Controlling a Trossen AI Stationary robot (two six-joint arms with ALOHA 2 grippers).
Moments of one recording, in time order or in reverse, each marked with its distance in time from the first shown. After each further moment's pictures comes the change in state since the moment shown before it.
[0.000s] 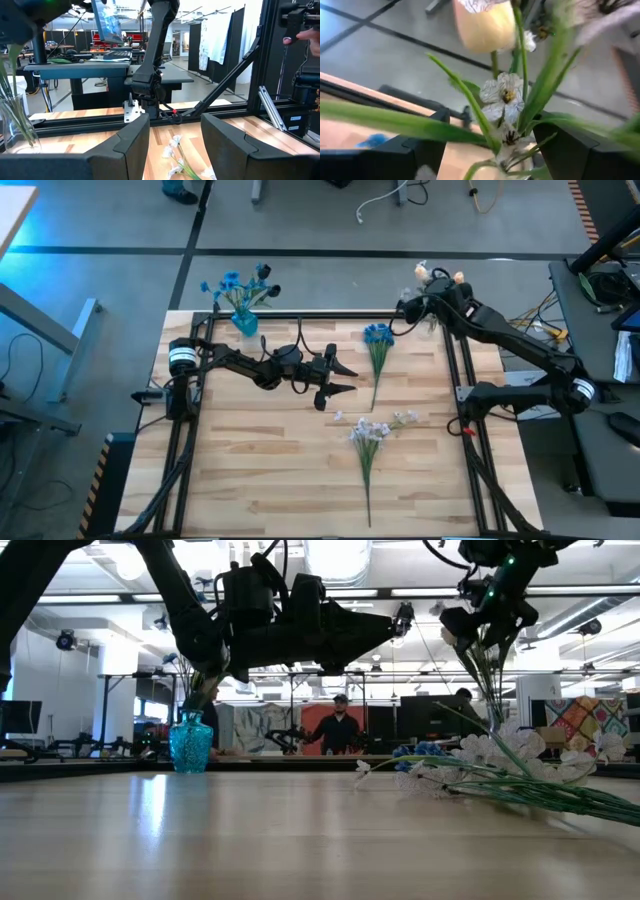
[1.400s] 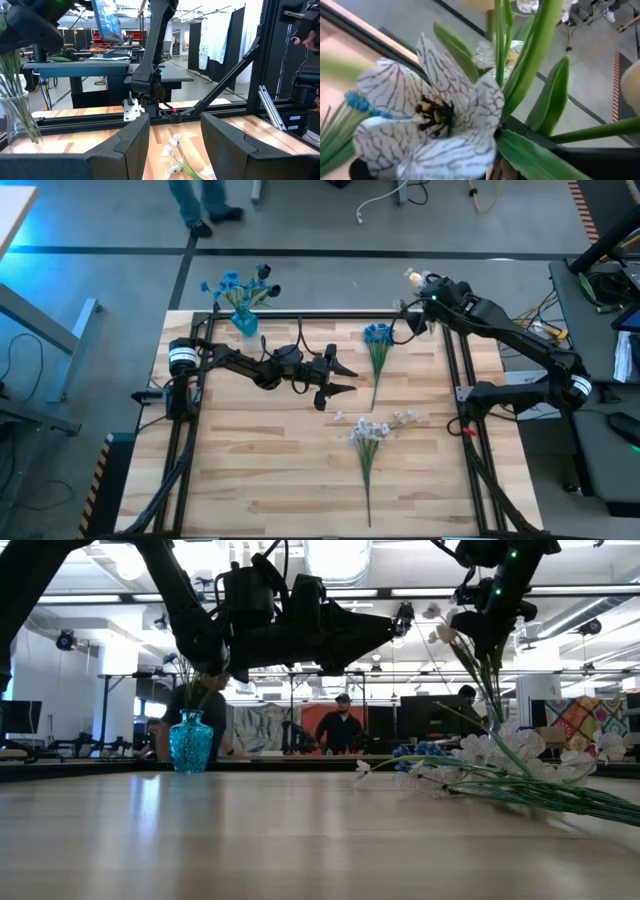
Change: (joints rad) left arm 0.000 0.000 0.000 -0.006 0.000 -0.004; right arm 0.000 0.038 0.094 -0.257 -0.066 -0.150
